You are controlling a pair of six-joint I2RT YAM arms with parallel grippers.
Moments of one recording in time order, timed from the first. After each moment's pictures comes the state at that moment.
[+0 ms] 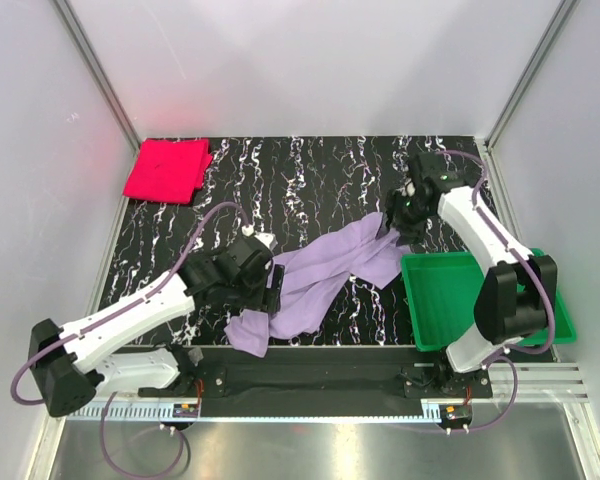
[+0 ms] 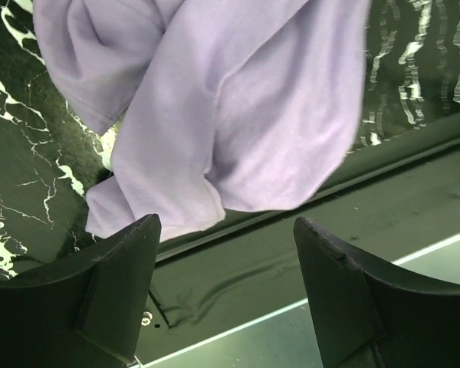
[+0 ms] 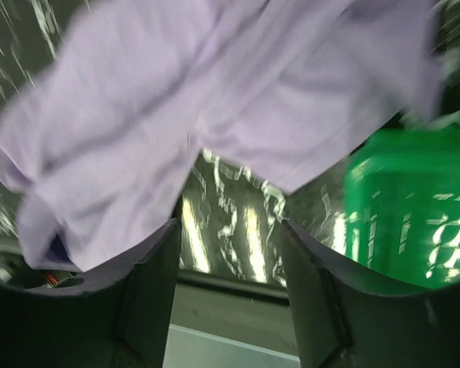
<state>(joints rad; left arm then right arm) -0.90 1.11 0.96 -0.92 -0.07 -0.64 0.20 1.62 1.39 -0.97 -0.21 0.45</state>
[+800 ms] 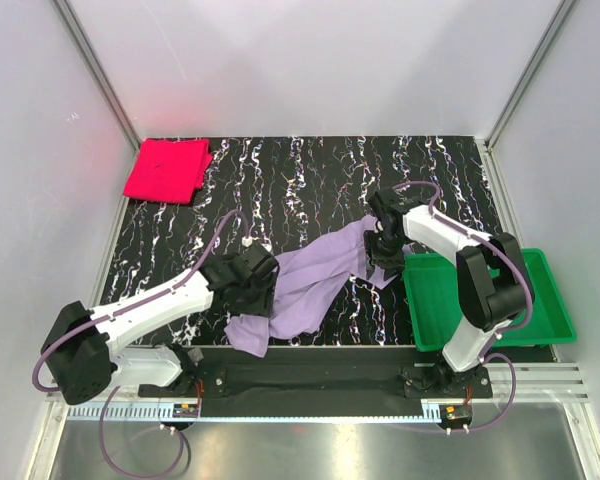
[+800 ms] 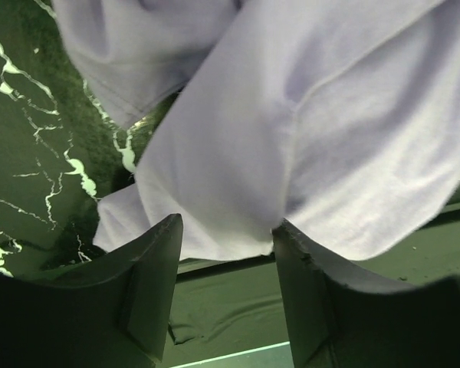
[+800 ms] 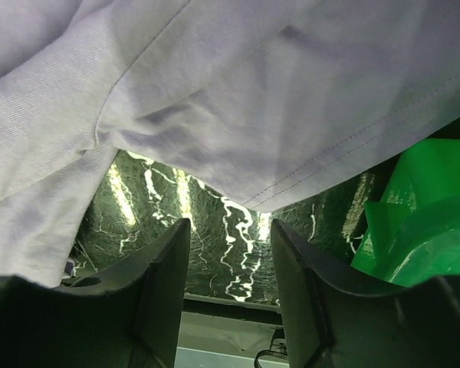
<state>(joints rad) -0.86 1.22 0.83 -0.83 -0.10 -0.69 0.40 1.72 1.15 -0.85 -0.10 0.39</state>
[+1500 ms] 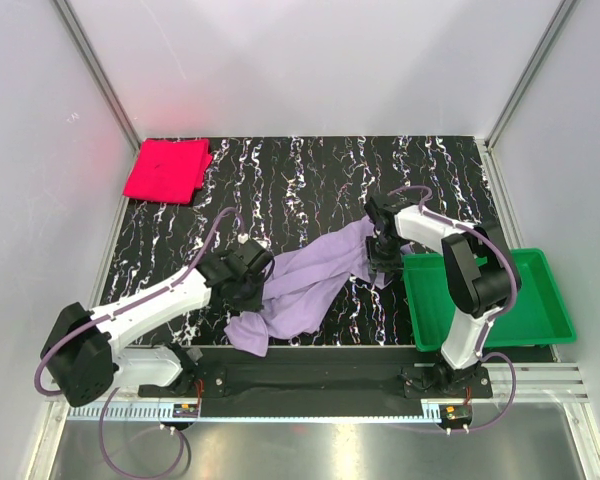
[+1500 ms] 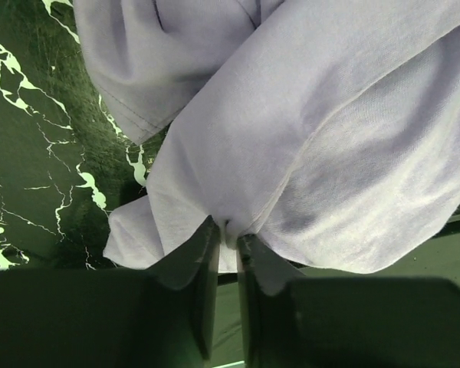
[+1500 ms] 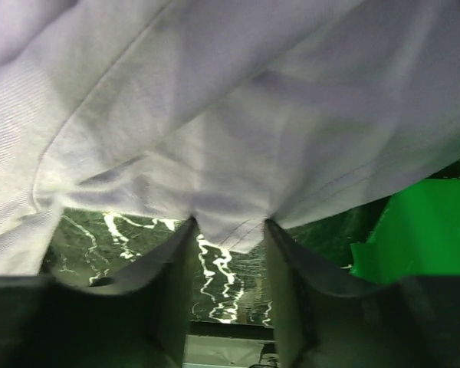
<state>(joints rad) -0.79 1.22 0.81 -0.80 -0.07 -0.65 0.40 1.83 1.15 -0.82 -0.05 0.38</state>
